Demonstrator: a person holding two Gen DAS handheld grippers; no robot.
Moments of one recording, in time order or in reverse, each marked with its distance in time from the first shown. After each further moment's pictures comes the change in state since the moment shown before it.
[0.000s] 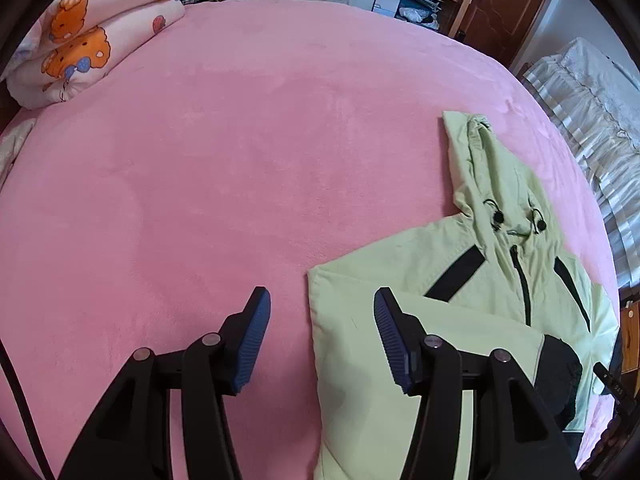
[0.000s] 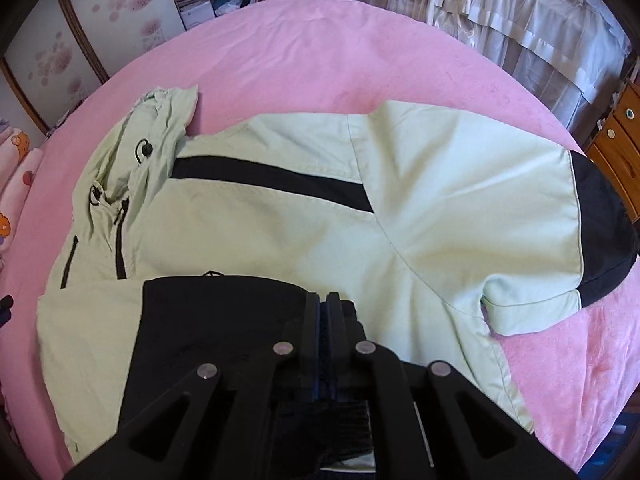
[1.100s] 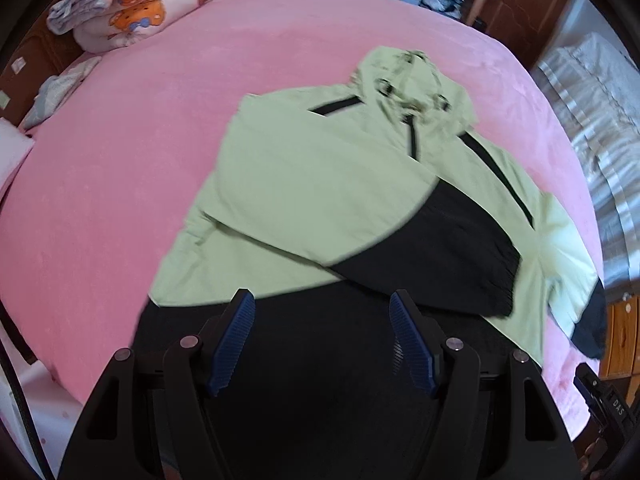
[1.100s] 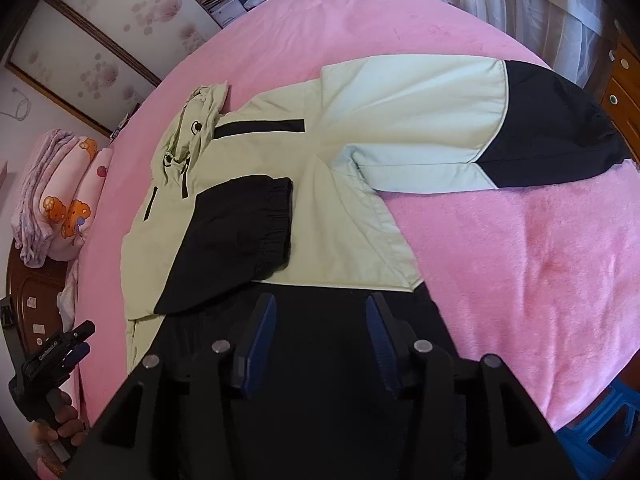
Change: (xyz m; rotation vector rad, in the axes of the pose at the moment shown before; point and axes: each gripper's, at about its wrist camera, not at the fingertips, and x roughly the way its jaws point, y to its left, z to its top) left arm -0.146 -0.192 -0.234 -0.117 0.066 0.106; right arm -0.106 -0.148 -0.078 0.031 0.132 0.307
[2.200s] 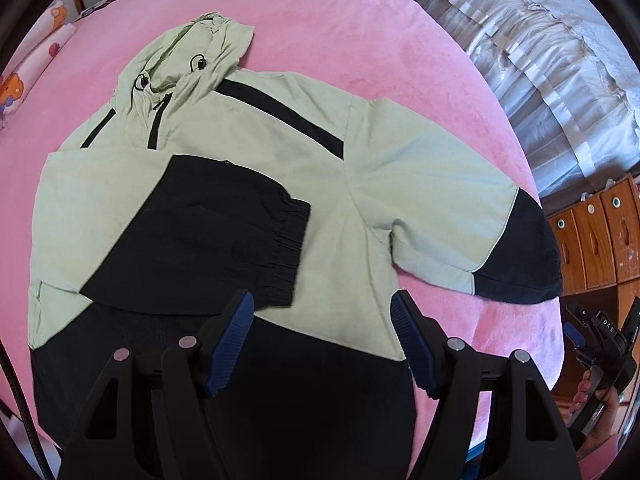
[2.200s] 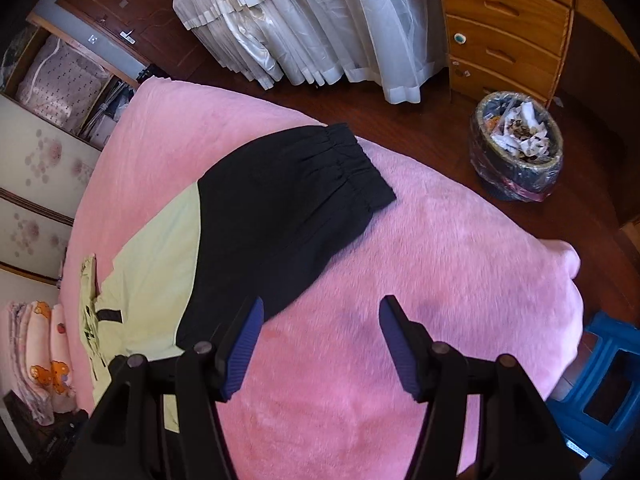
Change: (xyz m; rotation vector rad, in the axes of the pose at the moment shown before) left arm 0.033 -0.260 -0.013 0.287 0.129 -0.159; right arm -0.057 -0.297 0.077 0.460 -0.145 -0.127
